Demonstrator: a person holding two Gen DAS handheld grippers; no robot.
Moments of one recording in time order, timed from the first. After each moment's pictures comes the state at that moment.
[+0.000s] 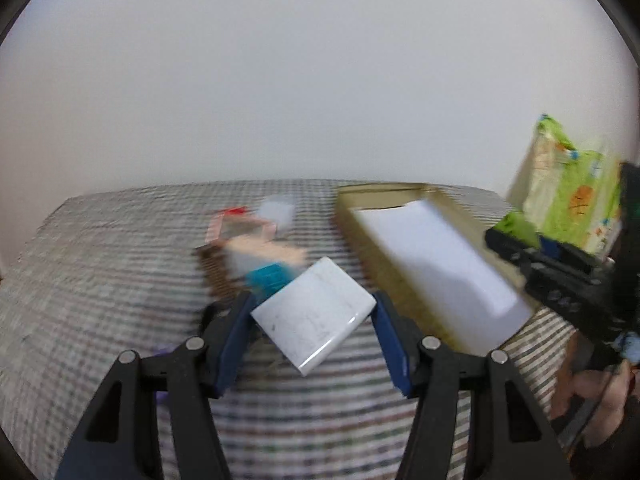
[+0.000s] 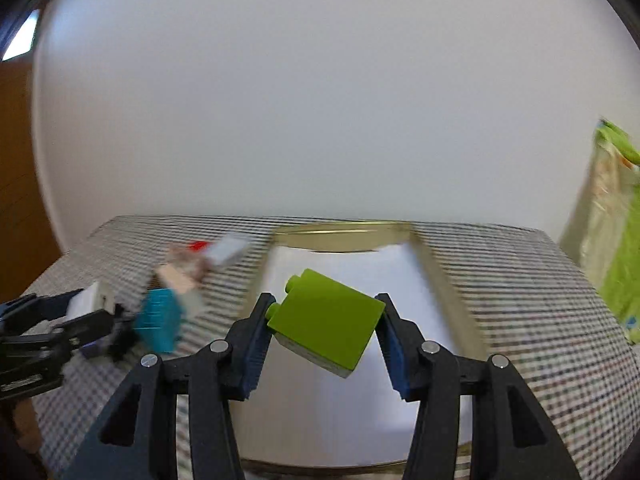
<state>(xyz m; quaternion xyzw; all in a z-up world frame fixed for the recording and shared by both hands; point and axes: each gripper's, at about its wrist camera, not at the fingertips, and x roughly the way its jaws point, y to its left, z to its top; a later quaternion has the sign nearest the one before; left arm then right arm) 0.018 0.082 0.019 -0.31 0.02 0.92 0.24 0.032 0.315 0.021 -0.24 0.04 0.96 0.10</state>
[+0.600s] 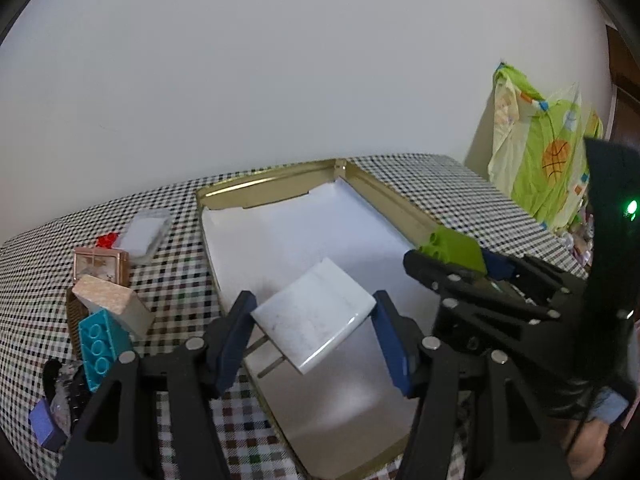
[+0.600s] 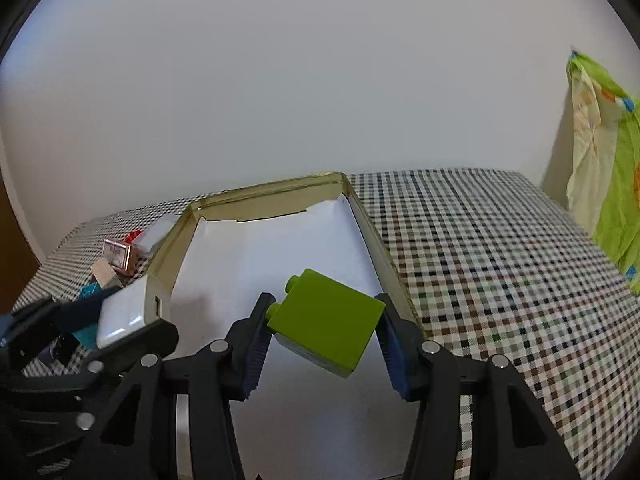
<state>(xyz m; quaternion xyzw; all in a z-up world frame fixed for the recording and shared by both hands) 0.001 0.220 -0.002 -0.33 0.08 0.89 0.29 0.029 0.369 -0.019 -0.29 0.11 0.94 0.13</state>
